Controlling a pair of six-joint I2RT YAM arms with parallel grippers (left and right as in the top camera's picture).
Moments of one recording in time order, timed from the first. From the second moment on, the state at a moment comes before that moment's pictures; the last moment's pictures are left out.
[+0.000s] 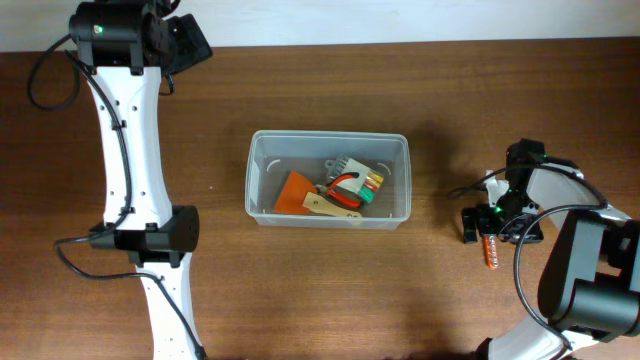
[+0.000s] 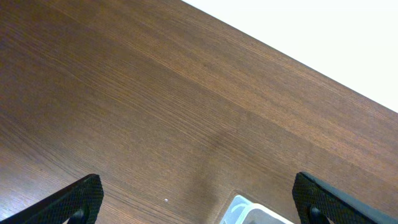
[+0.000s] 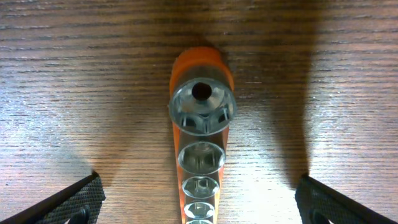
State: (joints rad) left arm -0.07 2.35 3.03 -1.69 -0.22 -0.50; right arm -0.26 1.84 1.07 -0.92 0.03 -0.22
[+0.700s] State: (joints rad) left arm -0.07 2.35 3.03 -1.69 -0.22 -0.50; right arm -0.26 1.84 1.07 -0.91 0.02 -0.22
